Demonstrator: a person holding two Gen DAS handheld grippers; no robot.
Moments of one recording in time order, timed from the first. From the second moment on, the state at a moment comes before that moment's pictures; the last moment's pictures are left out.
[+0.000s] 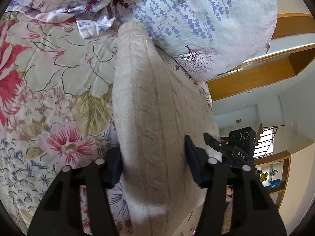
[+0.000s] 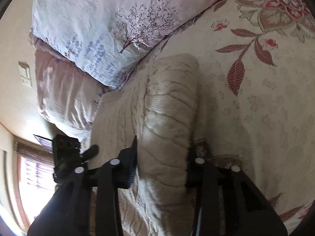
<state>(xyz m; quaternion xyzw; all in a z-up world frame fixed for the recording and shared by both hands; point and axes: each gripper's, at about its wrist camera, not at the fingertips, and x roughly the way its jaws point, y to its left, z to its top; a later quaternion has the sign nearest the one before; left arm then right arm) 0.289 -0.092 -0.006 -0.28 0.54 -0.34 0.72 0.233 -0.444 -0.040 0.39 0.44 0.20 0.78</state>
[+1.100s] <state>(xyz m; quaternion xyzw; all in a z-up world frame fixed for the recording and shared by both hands) 0.248 0.103 -0.002 -0.32 0.51 -0.25 0.76 0.238 -0.282 -0.014 0.31 0.46 0.23 0.80</state>
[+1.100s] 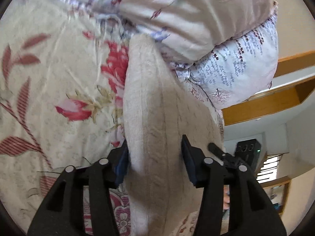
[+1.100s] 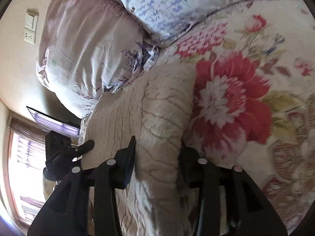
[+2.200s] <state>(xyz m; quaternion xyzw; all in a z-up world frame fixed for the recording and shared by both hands) 0.162 0.042 0.067 -0.07 0.39 -0.21 0.89 0.201 -0.269 0.028 0.17 0.37 0.15 0.90</state>
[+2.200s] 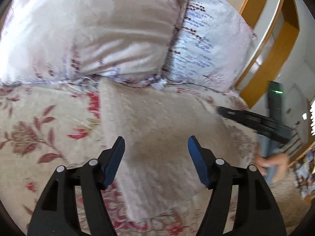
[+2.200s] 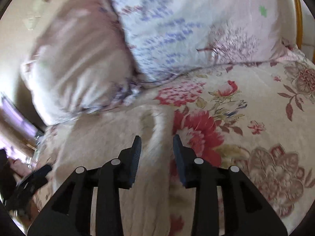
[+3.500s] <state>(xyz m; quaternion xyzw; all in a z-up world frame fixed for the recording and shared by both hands) 0.087 0.051 0.021 0.00 0.40 -0.10 0.91 0.079 -0.217 0.001 0.03 0.34 0.05 0.94</state>
